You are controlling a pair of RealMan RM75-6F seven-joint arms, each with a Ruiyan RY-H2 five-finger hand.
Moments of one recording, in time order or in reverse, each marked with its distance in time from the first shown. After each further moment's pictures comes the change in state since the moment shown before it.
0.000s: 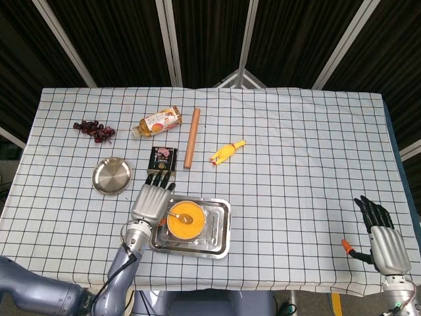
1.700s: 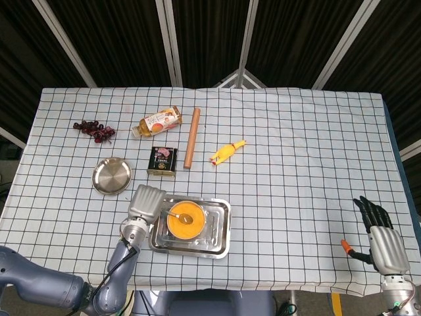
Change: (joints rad) left arm -0.097 0.011 0.057 0.081 -0.164 -0.022 0.003; right arm 0.002 0.000 0.001 -0.009 0.014 -0.011 -0.005
